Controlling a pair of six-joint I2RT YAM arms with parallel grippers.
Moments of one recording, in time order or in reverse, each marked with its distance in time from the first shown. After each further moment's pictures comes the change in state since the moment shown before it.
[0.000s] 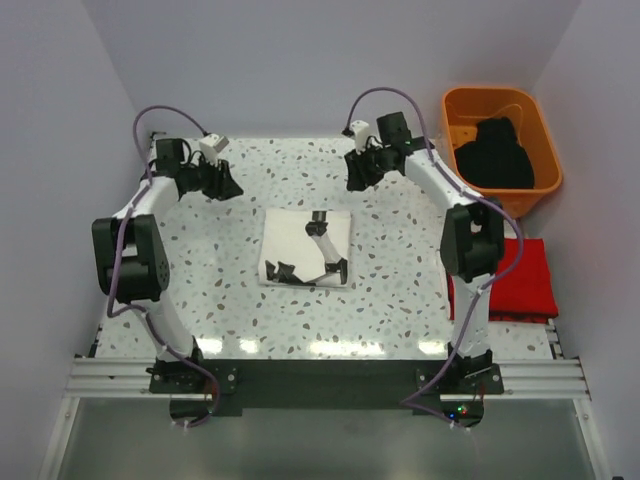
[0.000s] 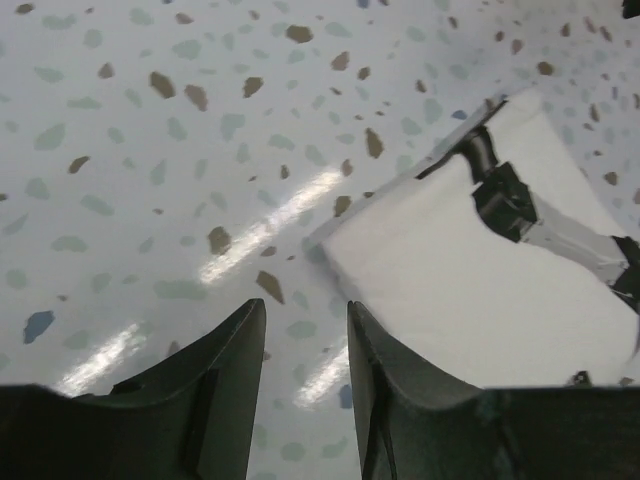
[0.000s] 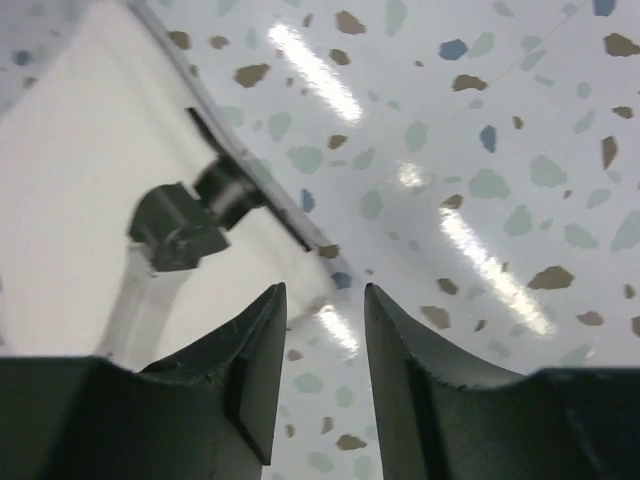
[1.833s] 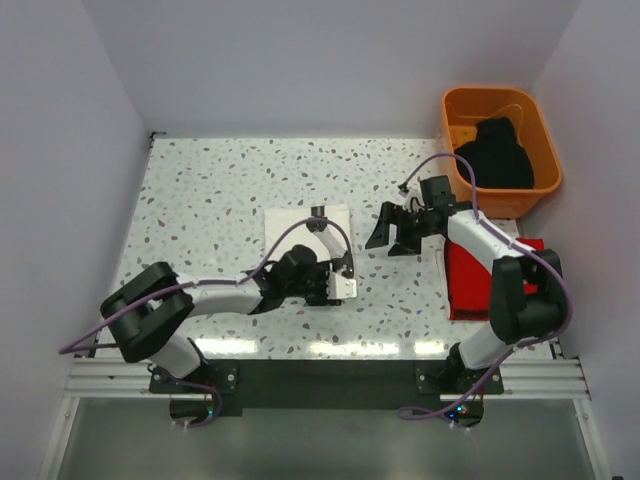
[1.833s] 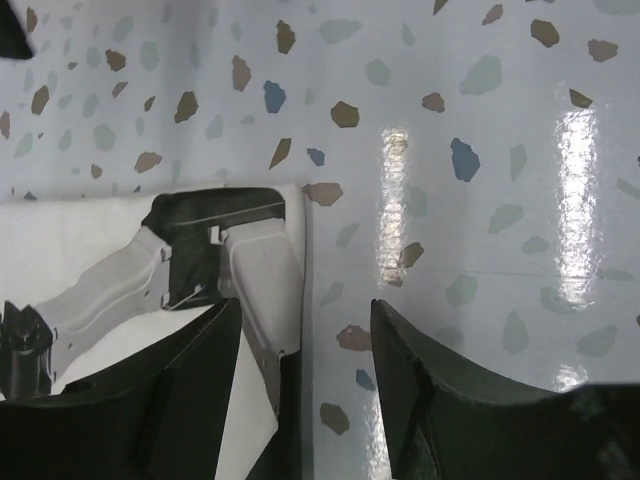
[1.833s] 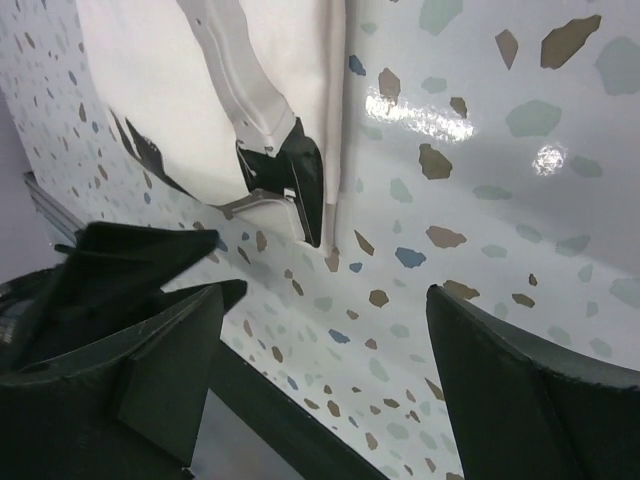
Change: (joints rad) left arm -0.995 -0.386 -0.722 0.554 -0.518 0.293; right arm -0.128 -0.586 -0.894 0.137 -0.142 0.669
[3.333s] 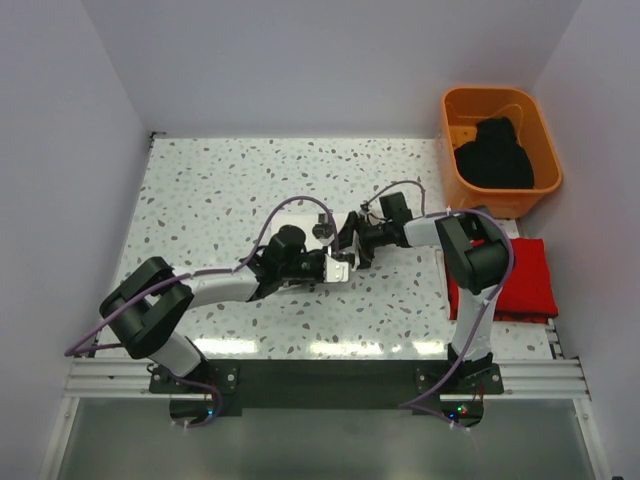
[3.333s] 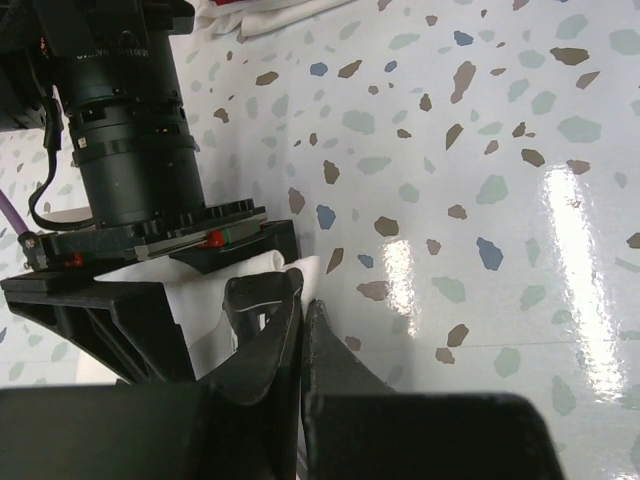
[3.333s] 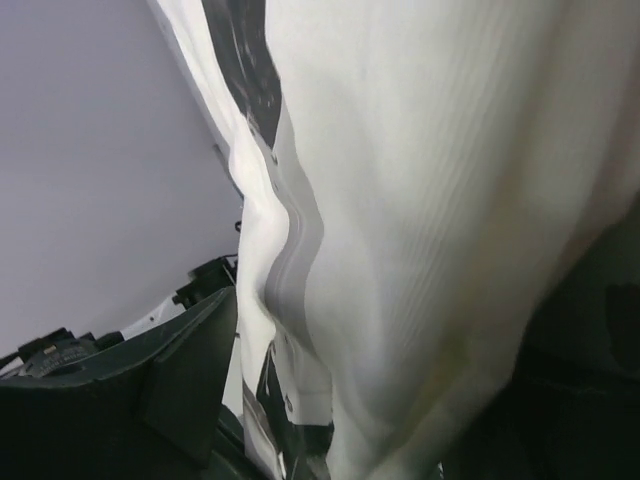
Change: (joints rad) left arm 0.084 0.058 0.046 0.195 0.267 0.052; right arm 0.159 0.418 -0.019 0.585 -0.315 0.563
